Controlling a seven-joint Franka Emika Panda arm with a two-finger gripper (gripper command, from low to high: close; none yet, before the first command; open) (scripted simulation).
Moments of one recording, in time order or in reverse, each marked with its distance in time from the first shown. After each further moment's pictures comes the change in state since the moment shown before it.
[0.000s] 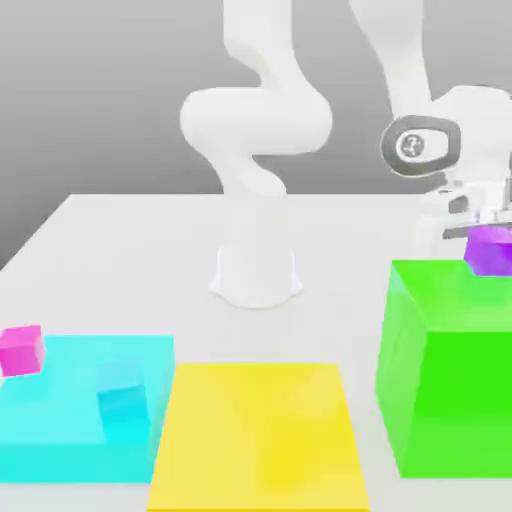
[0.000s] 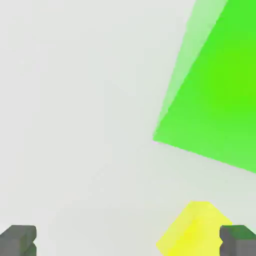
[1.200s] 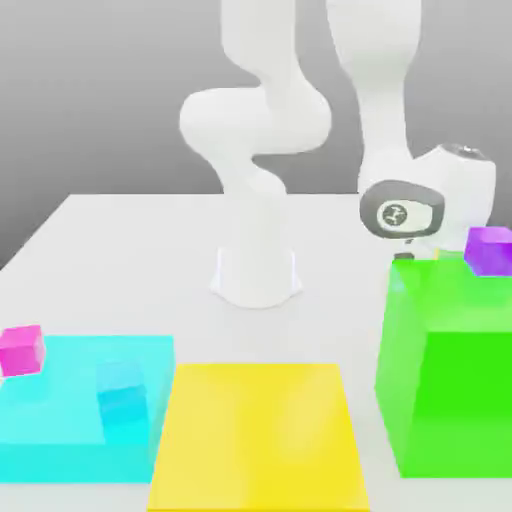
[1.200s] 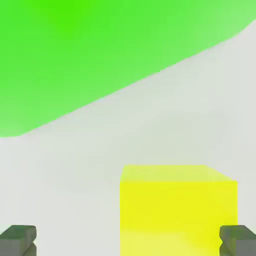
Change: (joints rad) arm 0.255 0.406 -0.637 0.093 -0.754 0.038 0.912
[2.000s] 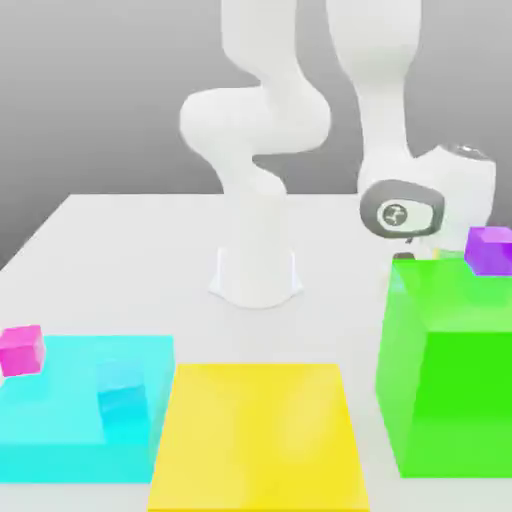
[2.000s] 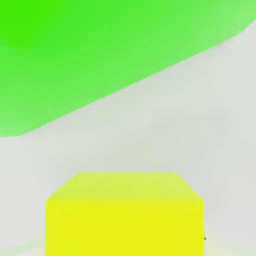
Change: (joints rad) arm -0.142 -0.070 0.197 -0.020 0.218 -0.034 -0.159
